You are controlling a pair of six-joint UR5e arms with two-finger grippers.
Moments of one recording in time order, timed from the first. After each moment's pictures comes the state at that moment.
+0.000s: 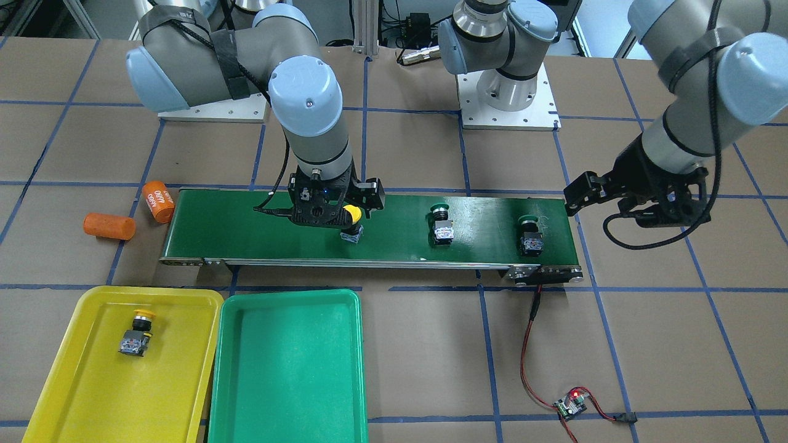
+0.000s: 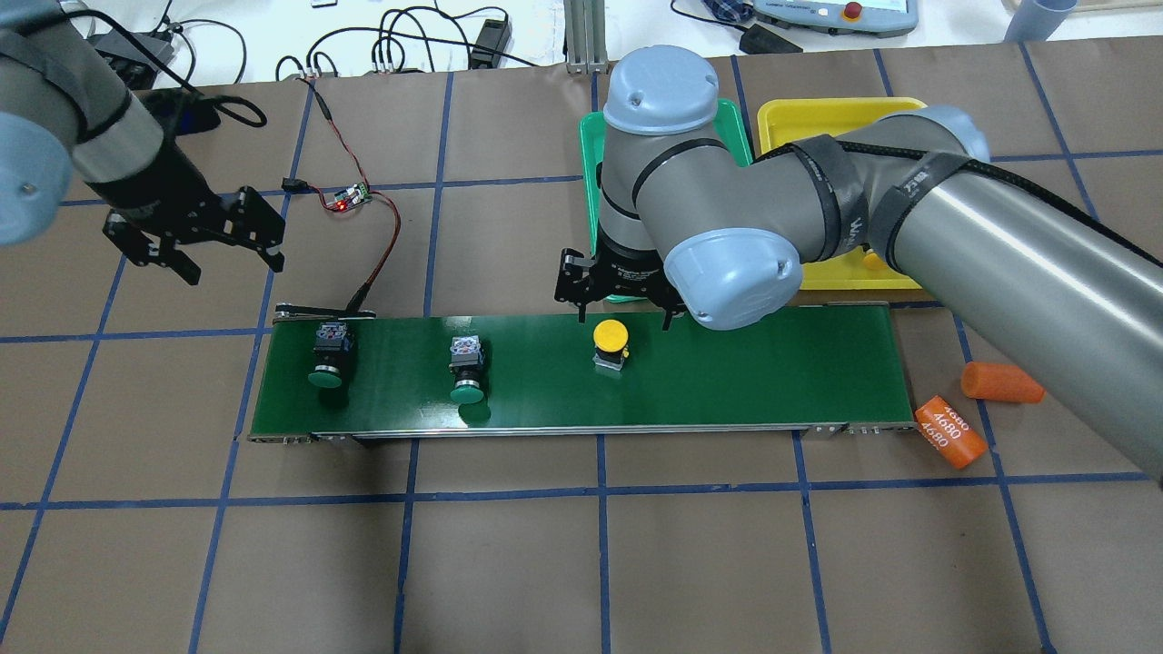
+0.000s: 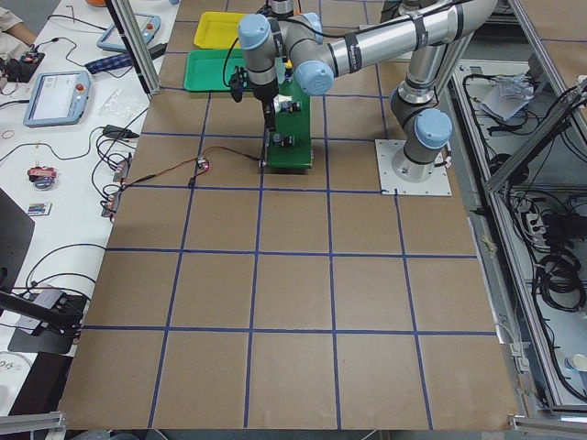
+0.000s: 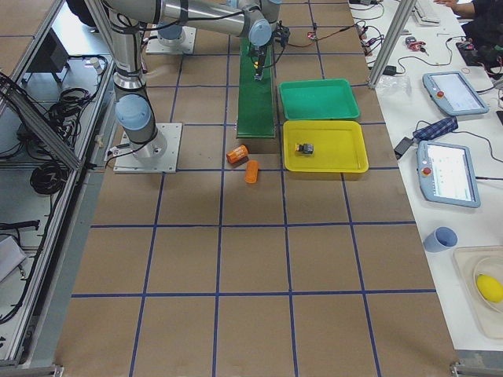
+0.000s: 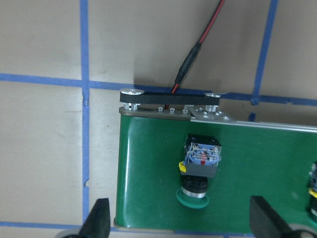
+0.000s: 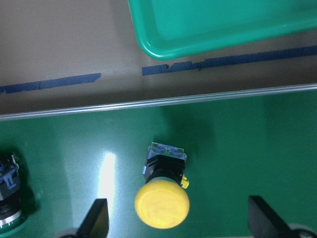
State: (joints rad) left arm -1.30 -1.65 -1.65 -1.52 1.55 0.21; right arm 1.91 -1.30 1.71 -1.91 -1.45 0.45
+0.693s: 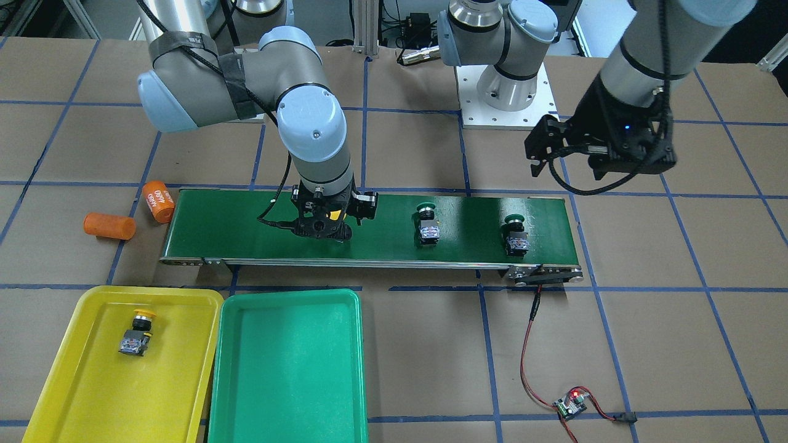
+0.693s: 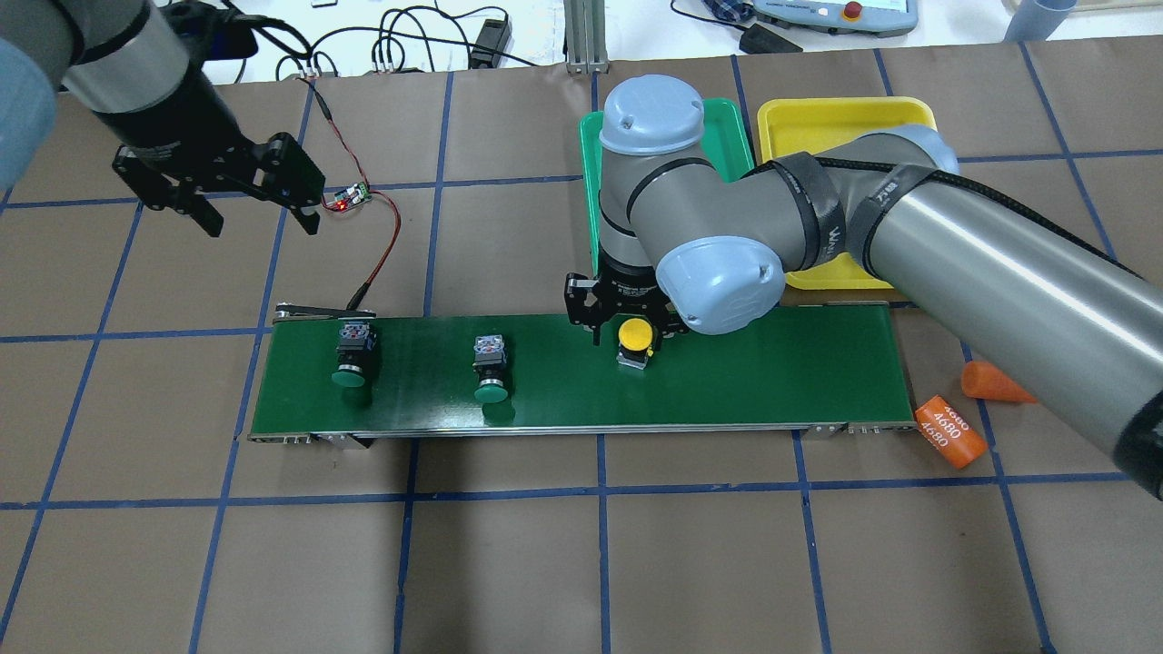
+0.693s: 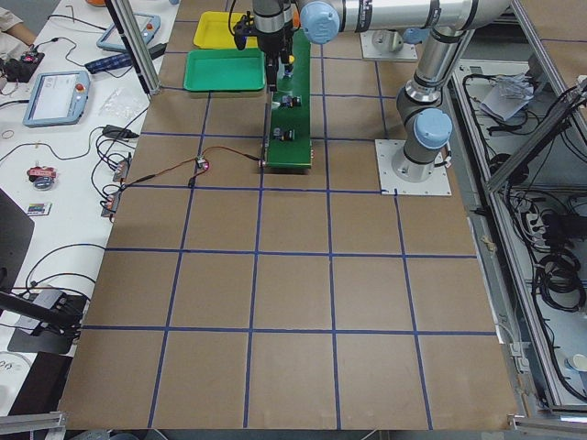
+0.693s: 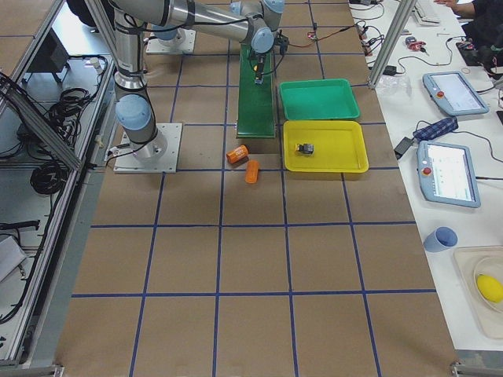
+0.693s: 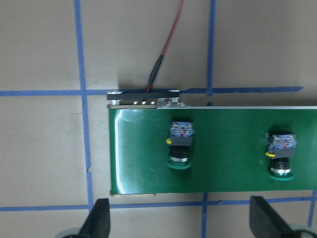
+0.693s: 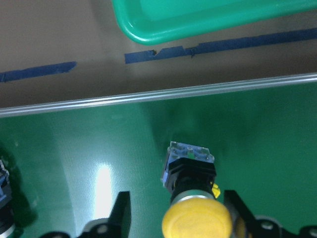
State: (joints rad) left arm -1.51 -1.59 -1.55 -1.60 1.58 0.11; right arm 1.91 -1.26 1.72 -1.91 -1.48 0.45
